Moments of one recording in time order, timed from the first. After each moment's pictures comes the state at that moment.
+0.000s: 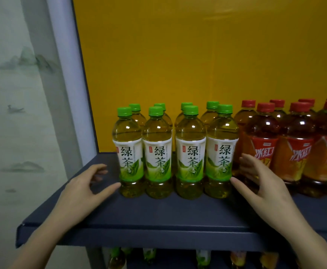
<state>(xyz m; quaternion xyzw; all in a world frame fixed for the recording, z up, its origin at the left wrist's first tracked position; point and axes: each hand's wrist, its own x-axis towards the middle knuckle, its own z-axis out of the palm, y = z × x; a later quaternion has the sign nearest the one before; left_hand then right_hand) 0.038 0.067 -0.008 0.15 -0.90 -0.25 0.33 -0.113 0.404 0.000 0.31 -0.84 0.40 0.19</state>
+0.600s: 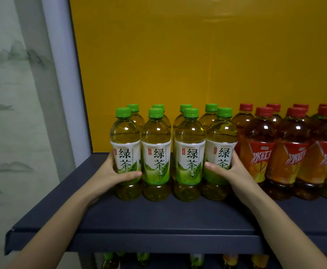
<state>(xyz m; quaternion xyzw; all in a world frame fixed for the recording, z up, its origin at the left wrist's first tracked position) -0.028 0.072 0.009 0.05 -0.80 -0.57 0.20 -0.152 0.352 0.013 0.29 -0.66 0.70 -0.04</state>
